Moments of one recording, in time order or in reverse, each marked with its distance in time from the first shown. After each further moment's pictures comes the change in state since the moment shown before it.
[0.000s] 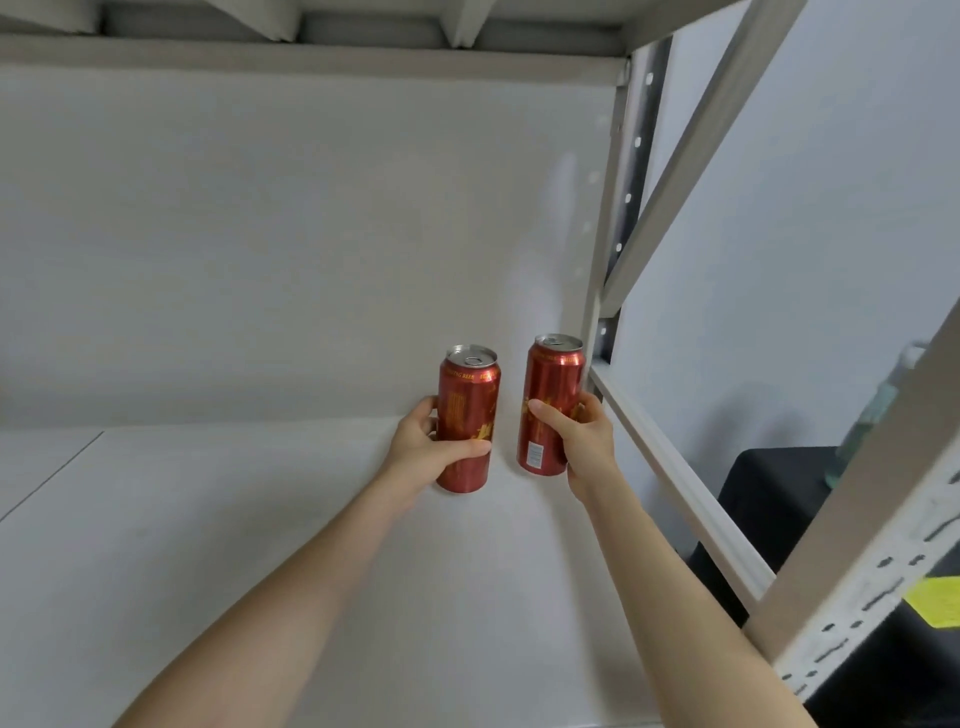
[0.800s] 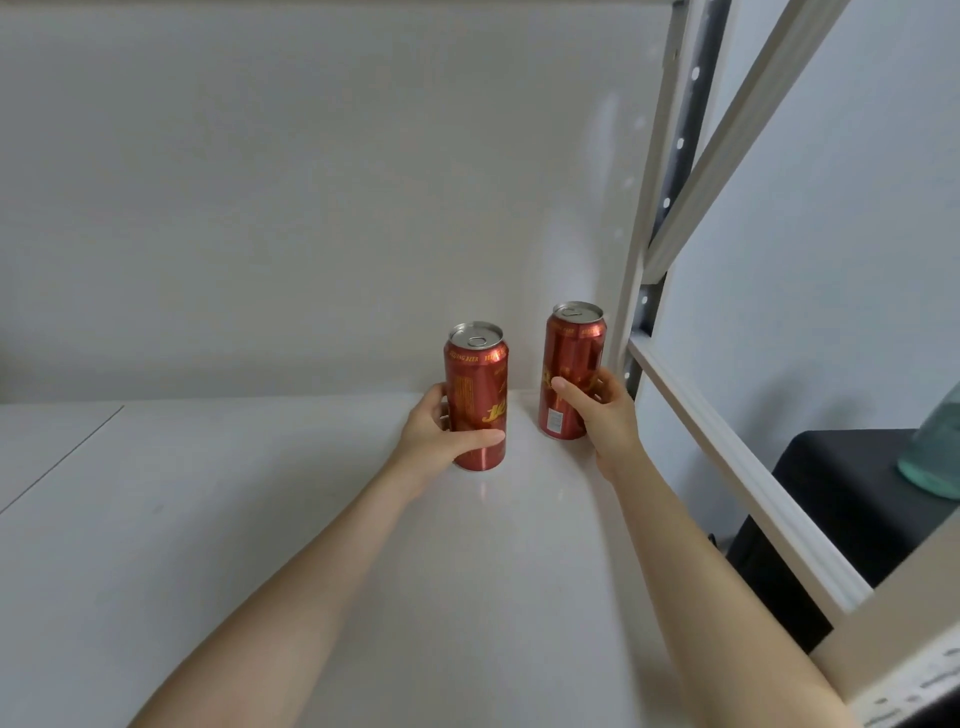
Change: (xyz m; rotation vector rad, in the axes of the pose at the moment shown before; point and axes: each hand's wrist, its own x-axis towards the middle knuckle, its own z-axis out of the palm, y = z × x) left_hand 0.018 -0.035 -0.015 -0.013 -0.032 0.037; right_hand 0.038 0.037 0.001 -0.138 -0.036 -0.030
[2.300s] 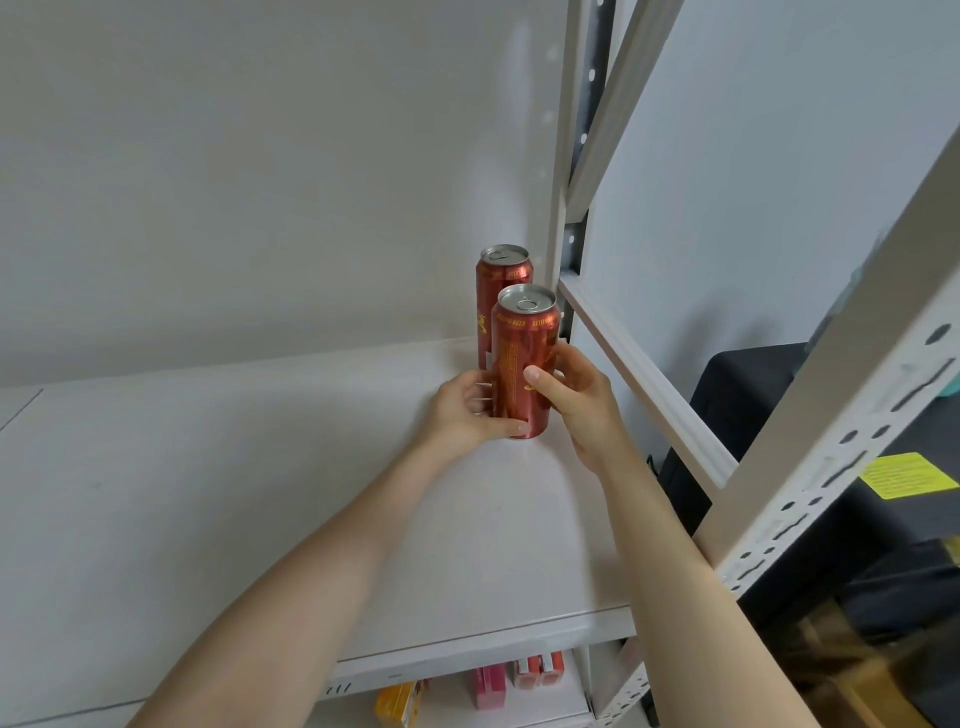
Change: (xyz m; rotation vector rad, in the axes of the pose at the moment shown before) left_hand -0.037 0.009 0.089 0.104 -0.165 -0.022; right_hand -0.096 -0.029 -0.045 0.109 -0.188 -0.148
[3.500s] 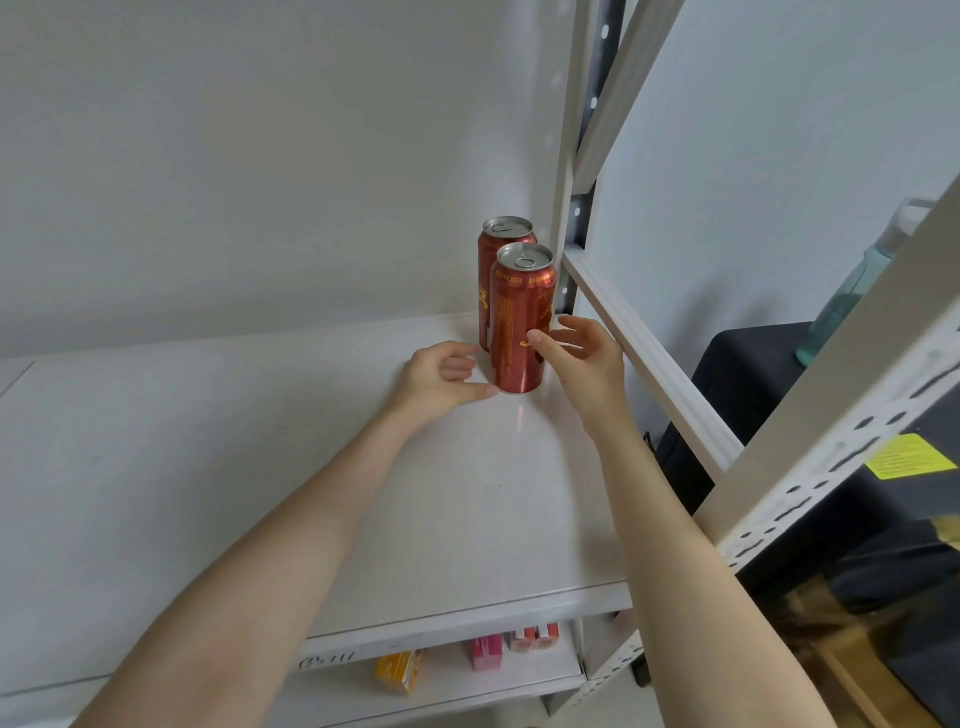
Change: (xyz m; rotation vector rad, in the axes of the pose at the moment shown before) left_hand 0.008 -0.002 -0.032 0.154 0.036 -0.053; right_hand 0.017 0.010 0.001 -0.316 0.331 0.097
